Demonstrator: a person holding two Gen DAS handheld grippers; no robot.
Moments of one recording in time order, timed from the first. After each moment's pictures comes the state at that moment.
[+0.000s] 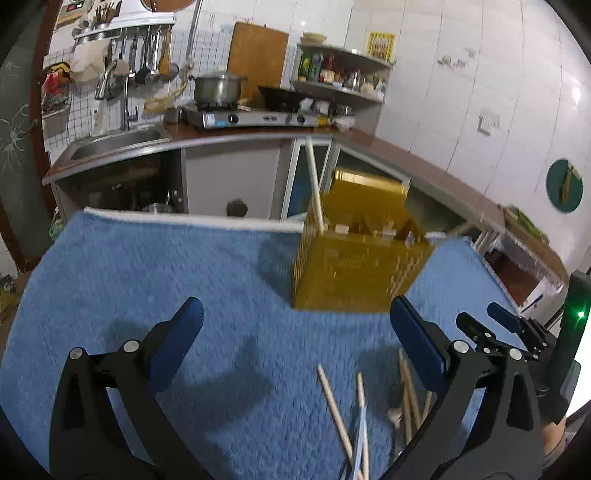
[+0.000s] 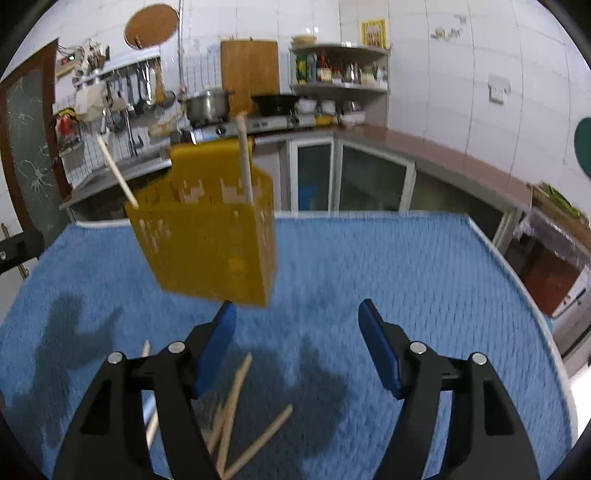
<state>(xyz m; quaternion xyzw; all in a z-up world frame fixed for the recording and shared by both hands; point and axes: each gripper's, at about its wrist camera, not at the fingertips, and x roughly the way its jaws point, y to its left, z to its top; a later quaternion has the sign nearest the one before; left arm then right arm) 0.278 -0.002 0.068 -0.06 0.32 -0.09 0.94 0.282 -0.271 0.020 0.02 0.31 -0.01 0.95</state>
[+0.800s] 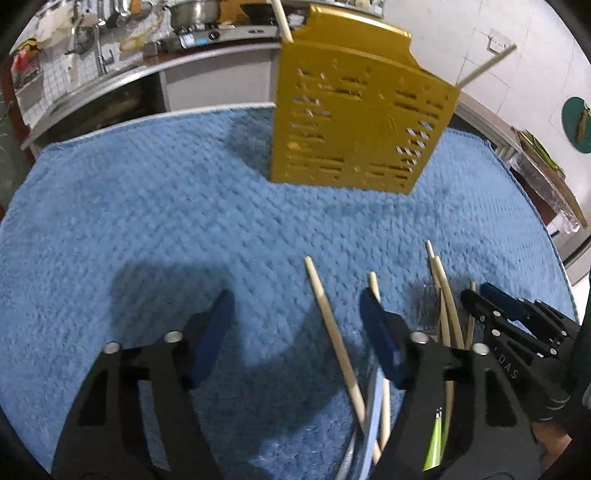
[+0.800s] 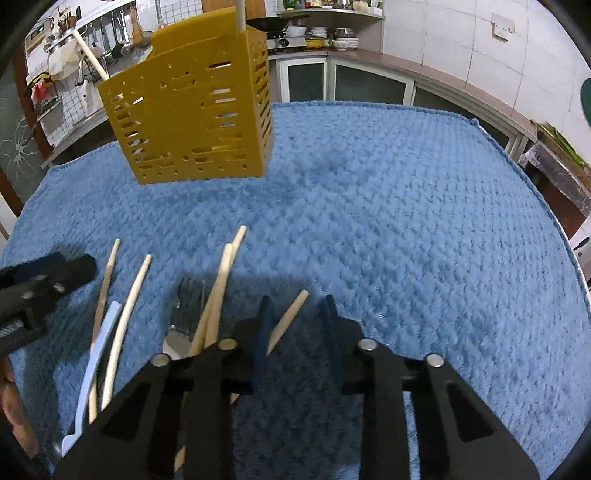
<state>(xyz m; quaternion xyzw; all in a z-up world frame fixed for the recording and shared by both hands) 0.293 -0.049 -0.033 -0.01 0.46 -0.10 0.88 0.271 -0.257 -0.058 0.05 0.44 -0.02 0.90</state>
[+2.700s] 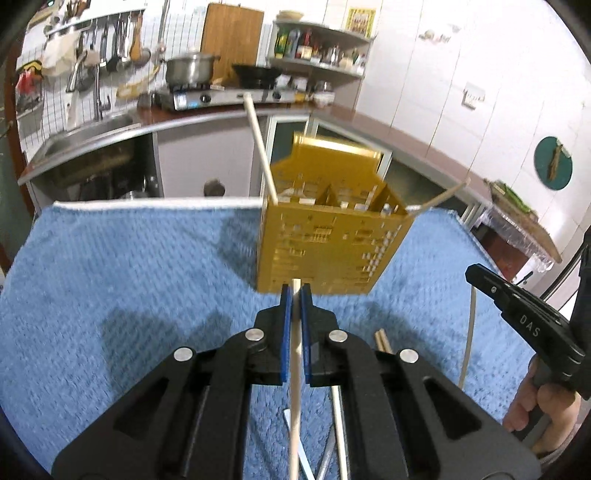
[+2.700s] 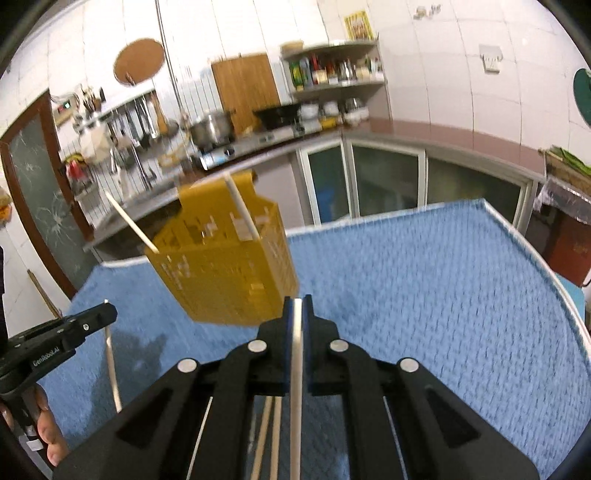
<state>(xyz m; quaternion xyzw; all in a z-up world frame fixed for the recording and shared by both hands) 0.295 -0.038 0.060 -0.04 0.34 -0.13 0.93 0.286 -0.295 0.053 0.11 0.28 0.03 0.95</state>
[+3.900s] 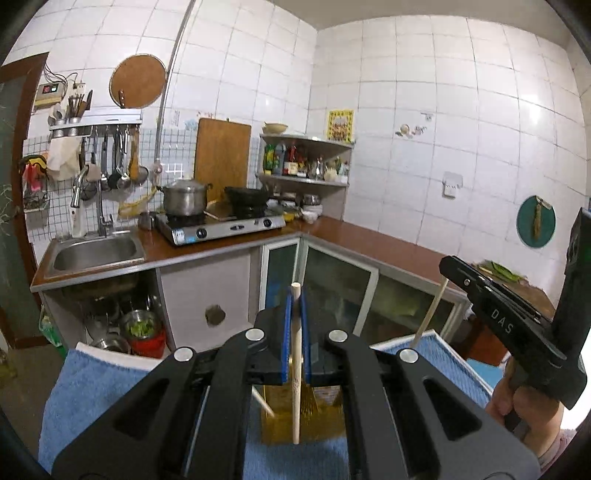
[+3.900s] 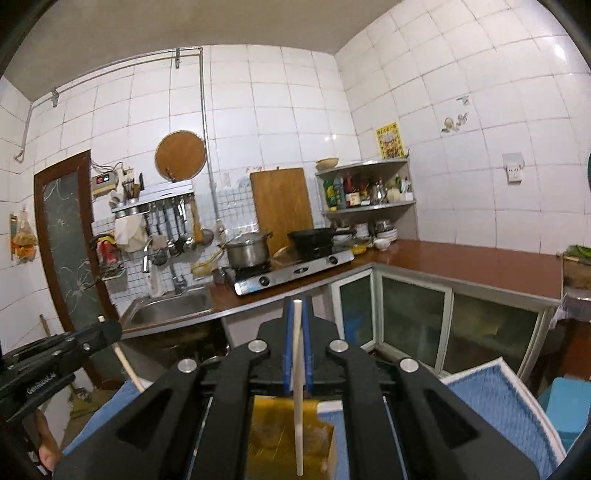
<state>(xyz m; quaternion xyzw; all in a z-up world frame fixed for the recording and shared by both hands) 0.311 -0.040 0.253 -0.04 0.15 -0.13 0.98 0.322 -0.262 0.249 0.09 0.07 0.05 0.99</state>
